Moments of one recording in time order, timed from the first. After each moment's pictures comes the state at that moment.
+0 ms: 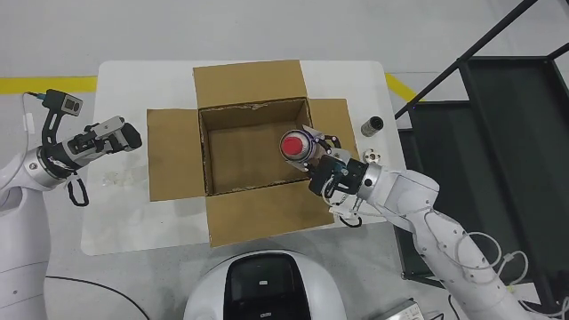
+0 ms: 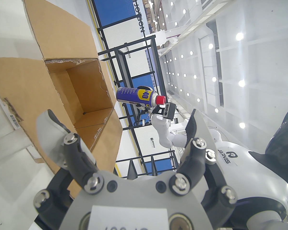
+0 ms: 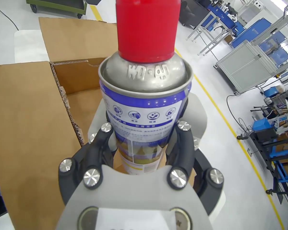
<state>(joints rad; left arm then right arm) 1.16 -1.09 -1.78 -1.42 -0.39 -0.24 -1.38 -1.46 -1.00 1.27 -1.97 -1.60 -0.53 -0.08</state>
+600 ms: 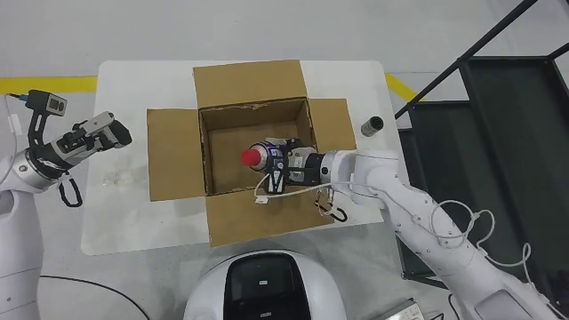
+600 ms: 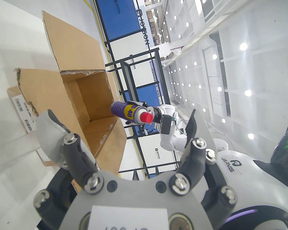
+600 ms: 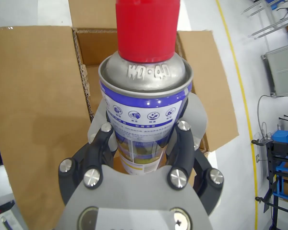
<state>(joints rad) 1.20 -1.07 -1.81 -1.45 -0.37 -0.24 -1.31 -1.09 -1.07 0.96 -1.87 -1.42 -0.72 0.54</state>
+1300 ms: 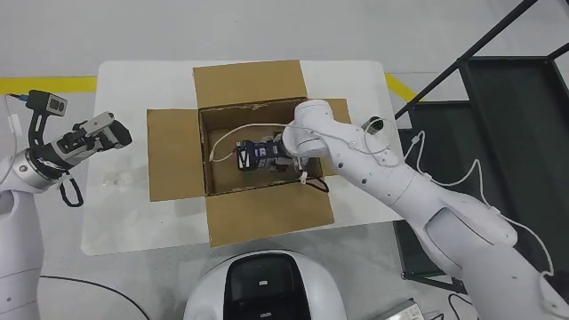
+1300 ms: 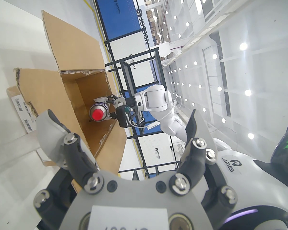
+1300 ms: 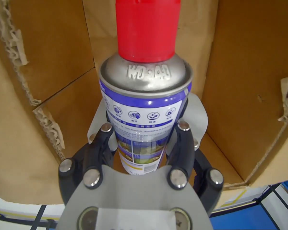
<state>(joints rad) 1.20 -1.07 -1.81 -1.45 -0.37 -0.24 -1.31 -0.56 -1.28 0.51 -1.27 -1.00 -0.78 1.04</state>
